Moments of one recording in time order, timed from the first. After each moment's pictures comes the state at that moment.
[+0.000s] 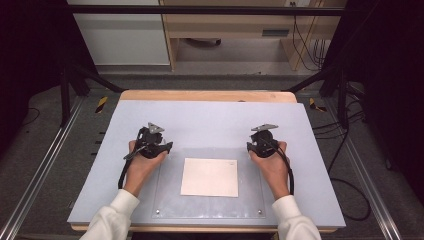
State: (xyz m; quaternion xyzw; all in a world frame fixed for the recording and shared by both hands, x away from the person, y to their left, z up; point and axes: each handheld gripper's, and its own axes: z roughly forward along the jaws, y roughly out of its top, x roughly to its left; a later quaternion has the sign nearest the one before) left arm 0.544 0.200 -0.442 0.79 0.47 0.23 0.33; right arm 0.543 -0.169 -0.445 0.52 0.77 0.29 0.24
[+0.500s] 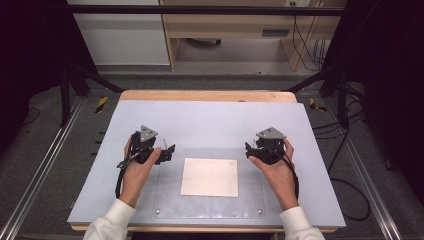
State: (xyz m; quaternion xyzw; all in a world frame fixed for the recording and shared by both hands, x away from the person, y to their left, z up) left arm 0.519 0.206 -0.432 0.76 0.45 0.26 0.39; right arm 0.516 -0.177 -0.435 0.47 0.75 0.35 0.32
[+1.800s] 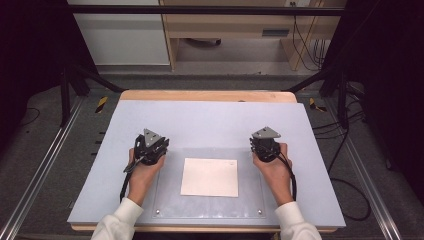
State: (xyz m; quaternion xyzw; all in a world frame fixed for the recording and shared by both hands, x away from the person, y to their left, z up) left arm 0.523 0.200 -0.454 0.74 0.45 0.30 0.39; right arm 0.524 -0.171 -0.442 0.44 0.76 0.33 0.33
